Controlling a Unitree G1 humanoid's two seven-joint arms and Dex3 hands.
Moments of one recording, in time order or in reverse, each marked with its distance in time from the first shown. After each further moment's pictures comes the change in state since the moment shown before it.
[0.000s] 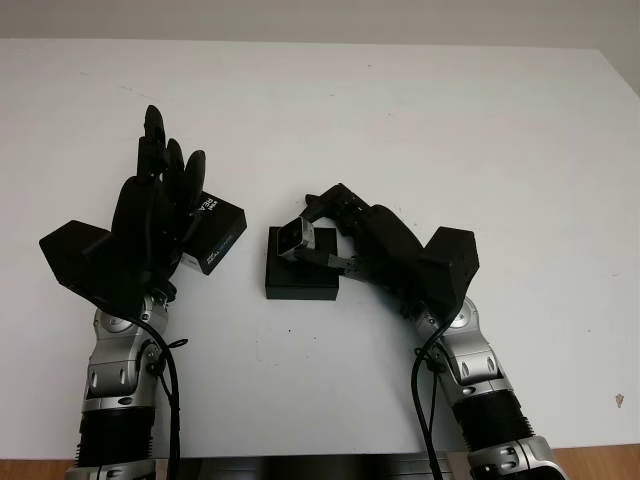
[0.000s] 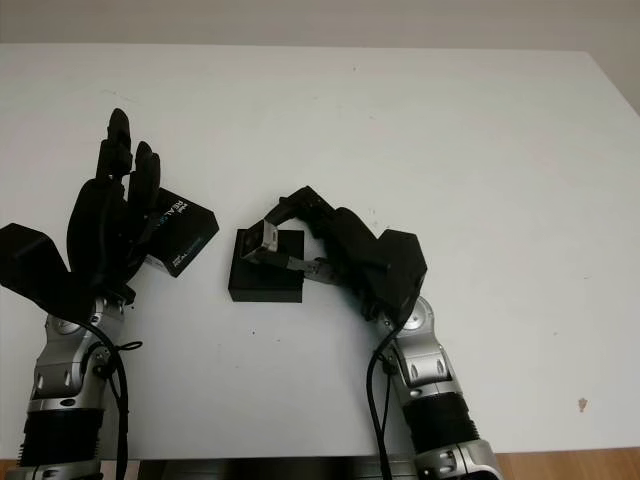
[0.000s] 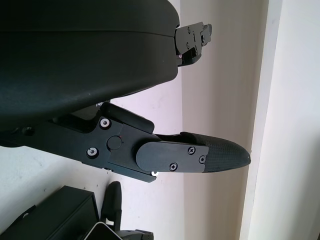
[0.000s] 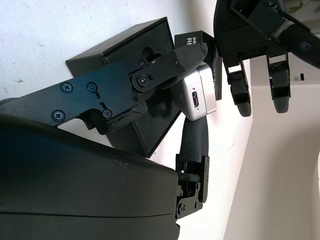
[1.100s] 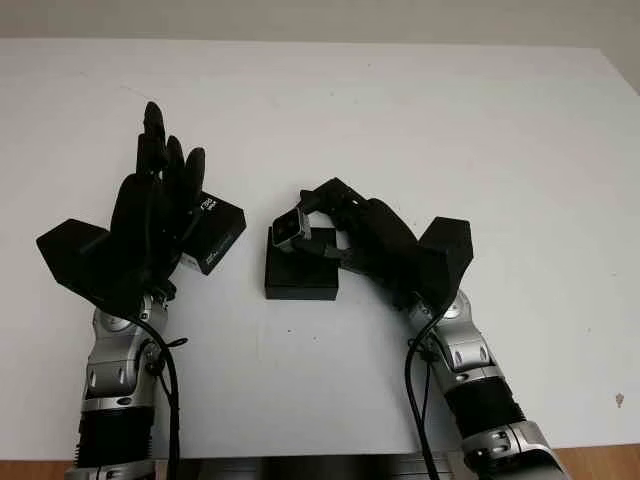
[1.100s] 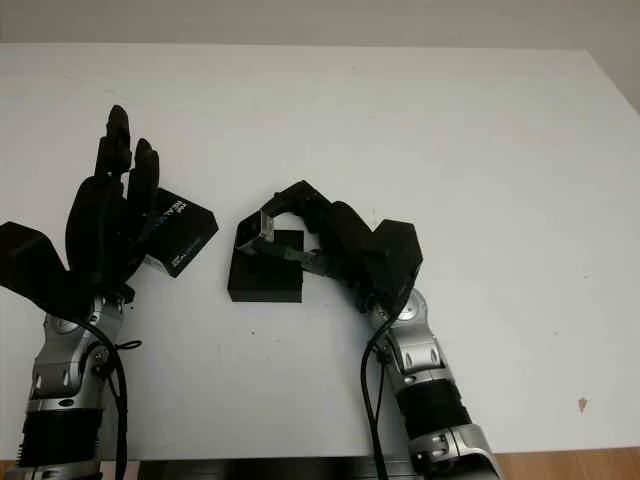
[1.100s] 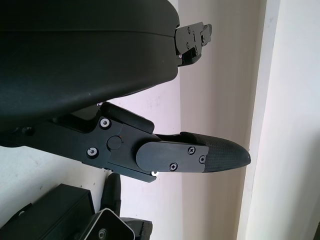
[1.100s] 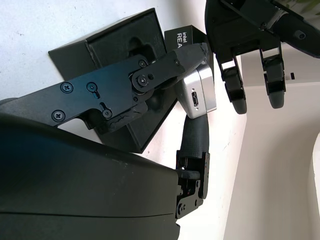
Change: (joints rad) left arm 0.000 0.001 0.001 -0.011 -0.004 0.012 -0.002; right arm -0.057 0.011 -0.007 0.083 0.047 -0.023 0.020
